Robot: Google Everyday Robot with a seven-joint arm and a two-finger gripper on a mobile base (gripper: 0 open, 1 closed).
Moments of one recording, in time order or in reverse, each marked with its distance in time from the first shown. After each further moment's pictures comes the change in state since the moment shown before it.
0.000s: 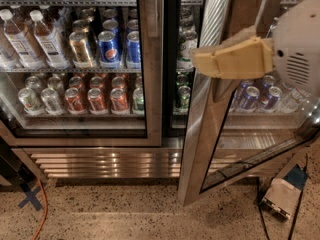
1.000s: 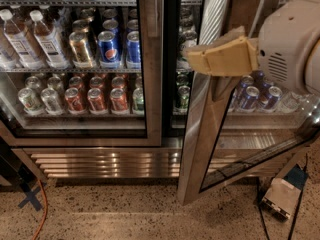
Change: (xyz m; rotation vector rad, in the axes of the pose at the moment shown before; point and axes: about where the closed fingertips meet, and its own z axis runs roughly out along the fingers) arm 0.000 0.004 0.016 0.039 0.001 -0.025
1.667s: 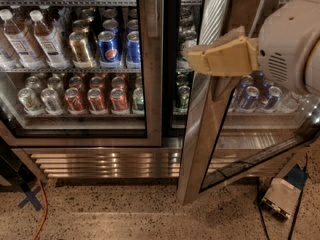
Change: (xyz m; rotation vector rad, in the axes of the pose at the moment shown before) arm 0.000 0.000 0.000 0.000 0.000 0.000
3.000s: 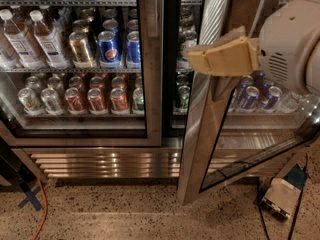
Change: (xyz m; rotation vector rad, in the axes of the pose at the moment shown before) arm 0.000 0.000 0.000 0.000 0.000 0.000
